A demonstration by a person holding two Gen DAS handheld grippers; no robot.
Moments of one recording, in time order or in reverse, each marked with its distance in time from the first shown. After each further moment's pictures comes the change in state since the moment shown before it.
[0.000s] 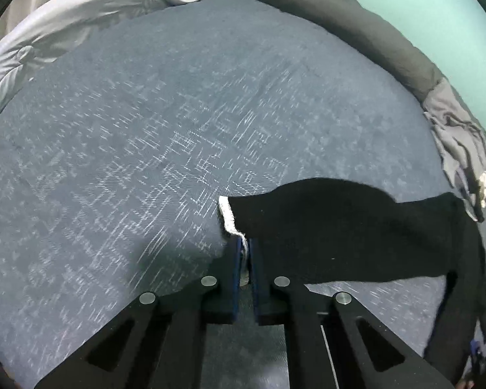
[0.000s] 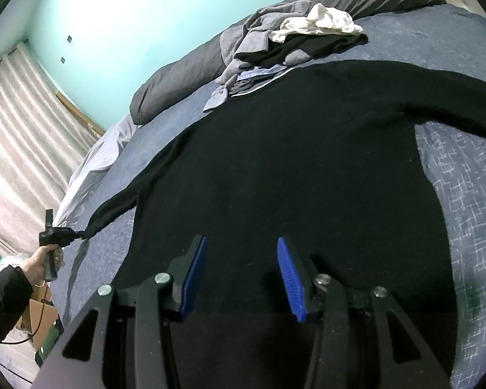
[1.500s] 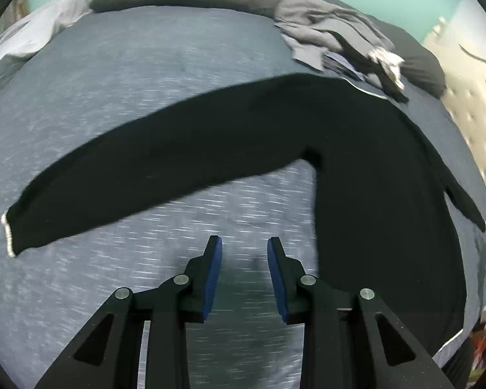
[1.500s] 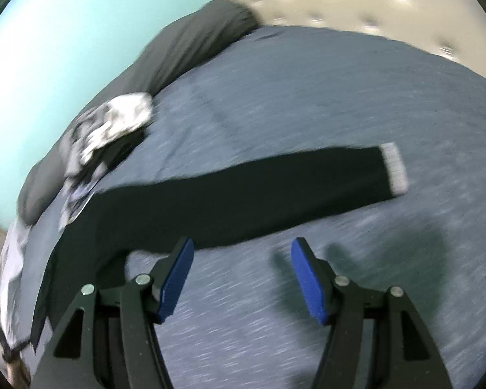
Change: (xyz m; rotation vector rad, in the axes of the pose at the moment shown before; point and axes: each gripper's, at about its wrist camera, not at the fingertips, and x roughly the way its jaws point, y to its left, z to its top) left arm -0.003 -0.269 -0.138 0.419 0.086 -0.185; right arm -0.232 -0.253 0.084 0.397 -0.187 -0.552
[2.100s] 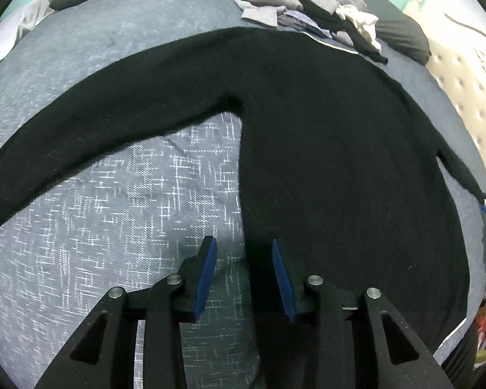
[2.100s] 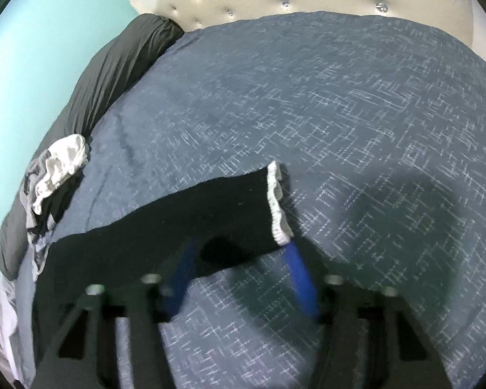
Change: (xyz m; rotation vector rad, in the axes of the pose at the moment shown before) left arm 0.047 -0.065 -0.018 0.061 0.086 -0.034; right arm 0.043 -0.075 0.022 0.138 0.007 -0.105
